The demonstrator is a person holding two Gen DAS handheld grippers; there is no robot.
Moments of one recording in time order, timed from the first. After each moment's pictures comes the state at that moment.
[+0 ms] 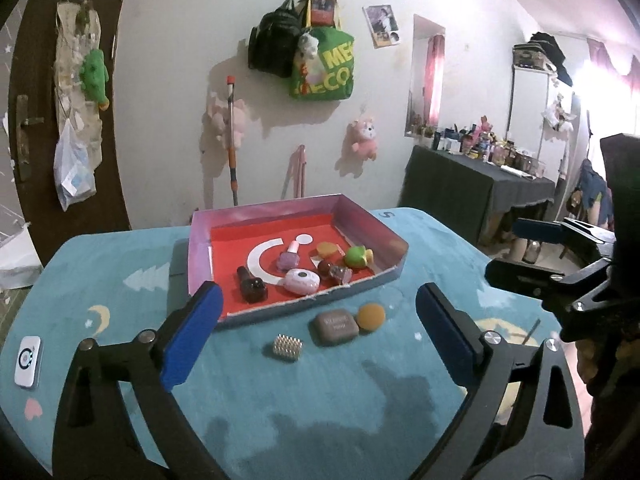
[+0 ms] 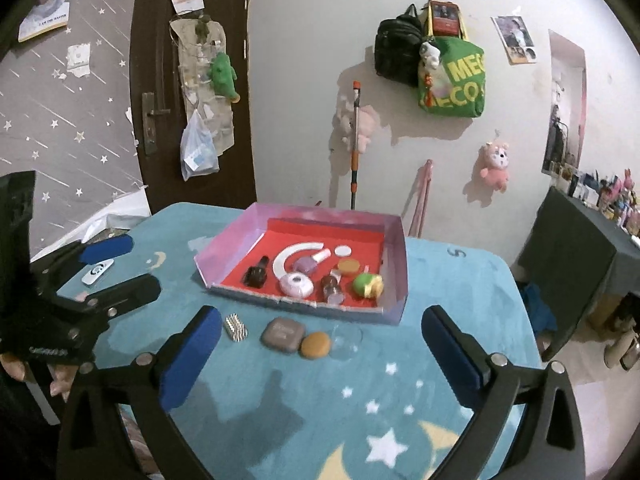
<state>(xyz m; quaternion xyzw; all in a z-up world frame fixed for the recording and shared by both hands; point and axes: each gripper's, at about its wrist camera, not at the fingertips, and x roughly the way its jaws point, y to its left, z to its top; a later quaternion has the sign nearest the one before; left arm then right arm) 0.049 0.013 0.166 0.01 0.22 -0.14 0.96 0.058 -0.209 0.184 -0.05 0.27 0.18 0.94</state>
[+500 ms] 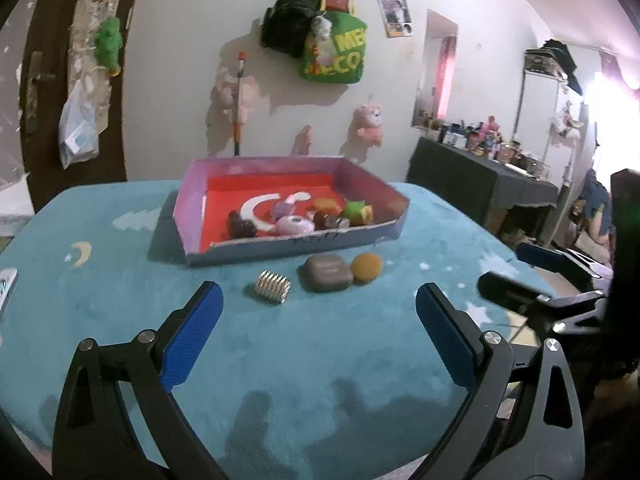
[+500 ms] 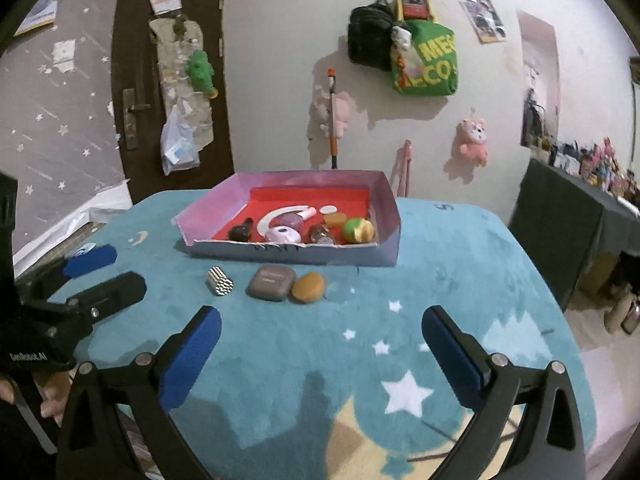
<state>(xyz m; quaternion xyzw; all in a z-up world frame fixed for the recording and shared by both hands) 0.035 0.009 0.095 -0.03 0.24 -0.12 0.96 0.027 -0.220 0.104 -0.02 0.27 0.14 0.95</state>
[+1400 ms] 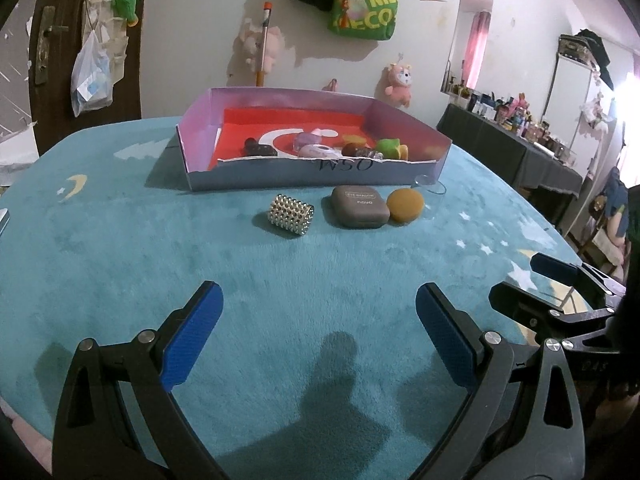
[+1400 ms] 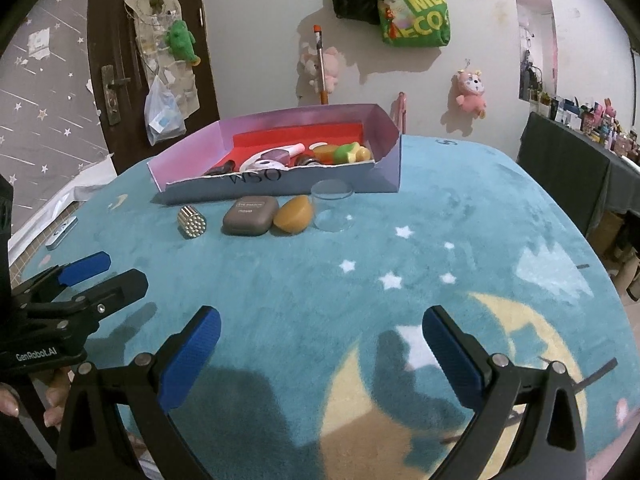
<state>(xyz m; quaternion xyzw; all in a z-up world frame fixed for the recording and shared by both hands) 0.055 0.006 0.042 -0.05 0.32 -0.09 0.94 0.045 -0.220 0.042 0.00 0.34 0.13 0.93</state>
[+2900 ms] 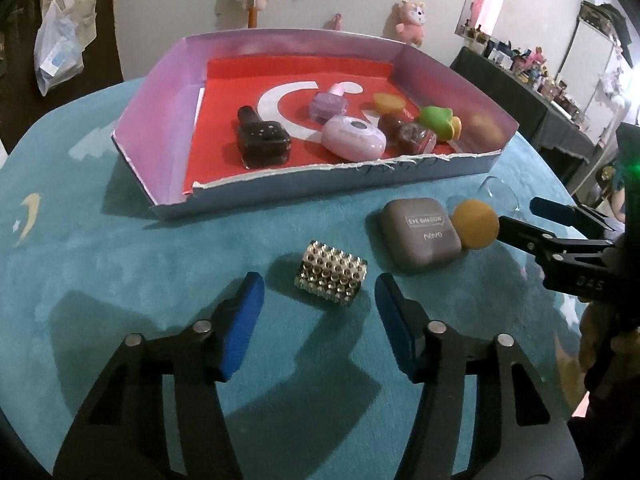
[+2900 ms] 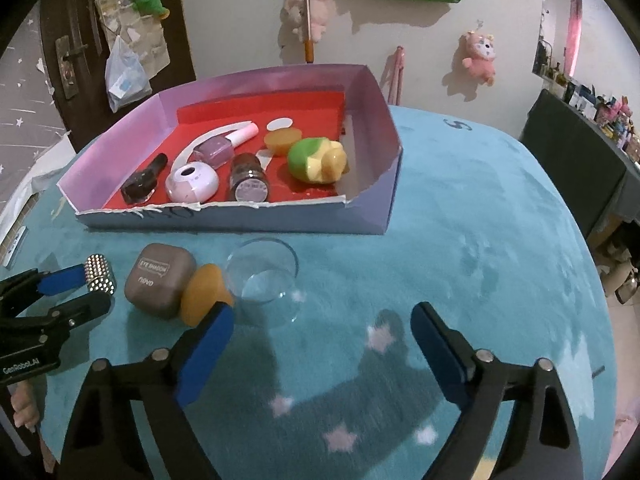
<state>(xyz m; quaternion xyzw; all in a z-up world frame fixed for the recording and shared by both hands) 0.165 0.020 0.037 -0.02 0.44 -0.10 0.89 0.184 -0.221 0.041 -0.04 0.44 0.11 0.89</state>
